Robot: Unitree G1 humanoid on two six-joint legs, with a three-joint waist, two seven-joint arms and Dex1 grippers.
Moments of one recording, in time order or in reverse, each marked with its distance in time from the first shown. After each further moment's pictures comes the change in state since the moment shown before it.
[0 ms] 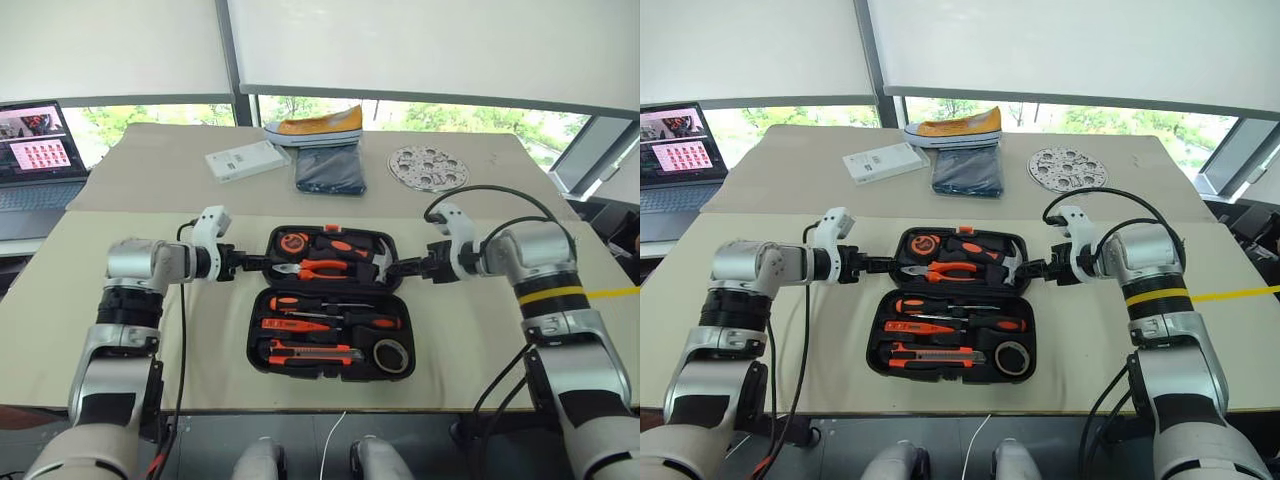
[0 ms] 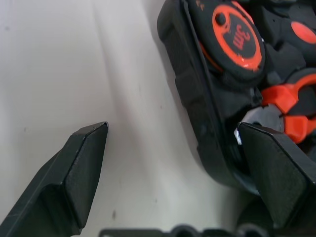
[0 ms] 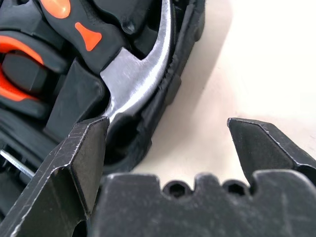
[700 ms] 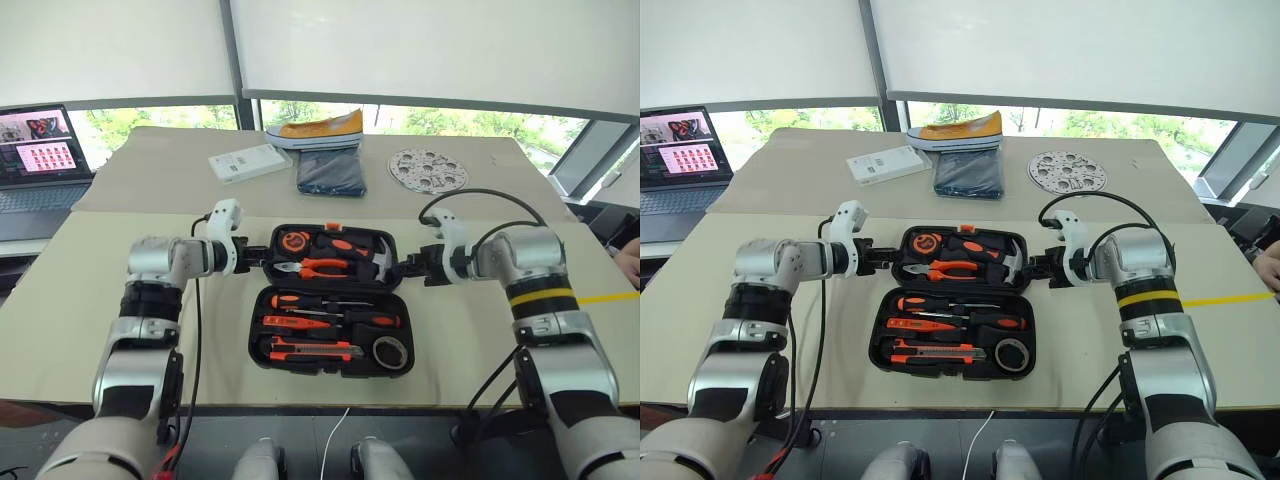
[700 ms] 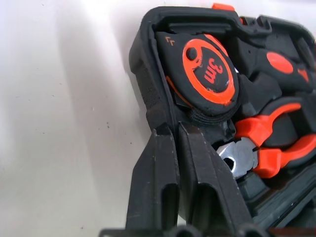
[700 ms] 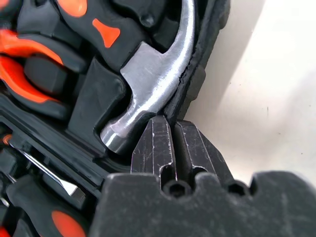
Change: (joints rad) left arm 0.053 -0.098 0.117 0.004 -0.036 -0.132 0.037; right arm 0.077 0.043 -0.110 -0.046 0.045 -0.021 -0.058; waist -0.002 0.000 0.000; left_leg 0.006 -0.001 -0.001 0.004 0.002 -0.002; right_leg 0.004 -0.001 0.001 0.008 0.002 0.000
